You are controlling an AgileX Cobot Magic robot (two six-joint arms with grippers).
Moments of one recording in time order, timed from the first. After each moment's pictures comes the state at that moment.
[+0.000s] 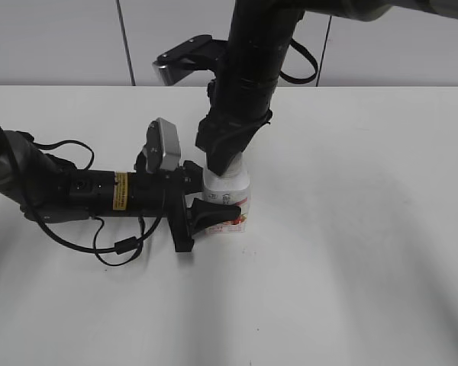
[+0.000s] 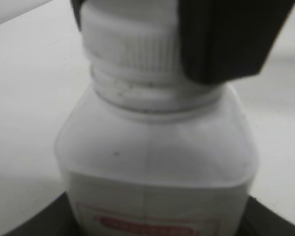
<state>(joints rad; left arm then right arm) -0.31 2.31 -1.06 1.26 -1.10 -0.37 0.63 2.17 -1.87 0.18 1.19 -0.48</state>
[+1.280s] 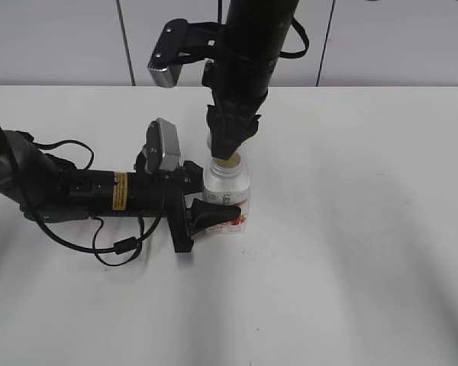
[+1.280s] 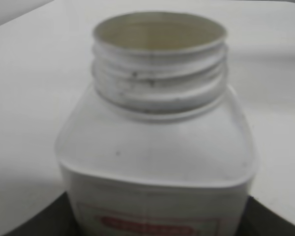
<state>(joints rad) -0.31 2.31 -1.06 1.27 -1.11 -0.37 0.63 2.16 -1.94 0.18 1.22 -0.96</state>
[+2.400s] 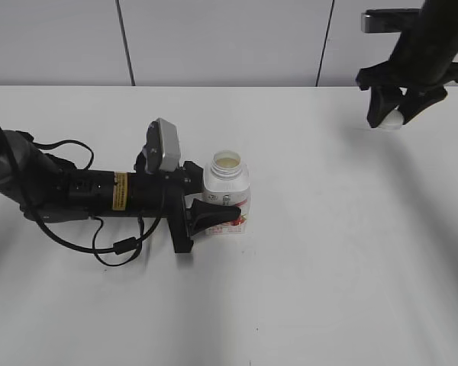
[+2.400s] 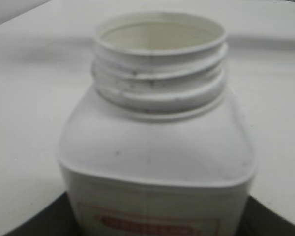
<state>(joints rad) -0.31 2.31 -1.06 1.28 -1.11 -0.37 0.15 2.09 -1.76 0.13 1.15 -0.17</state>
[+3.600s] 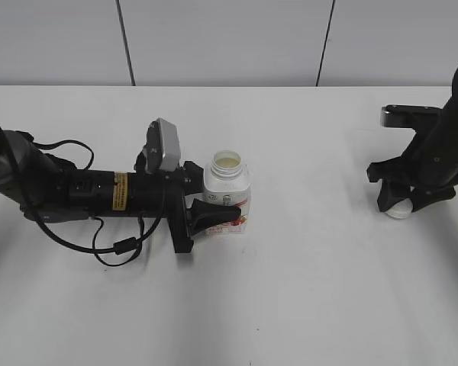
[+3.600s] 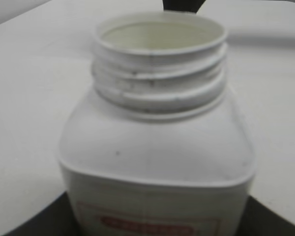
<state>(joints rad) -0.31 2.31 -1.06 1.27 -1.10 -0.37 0.08 2.00 -1.16 0.18 0.64 -0.13</state>
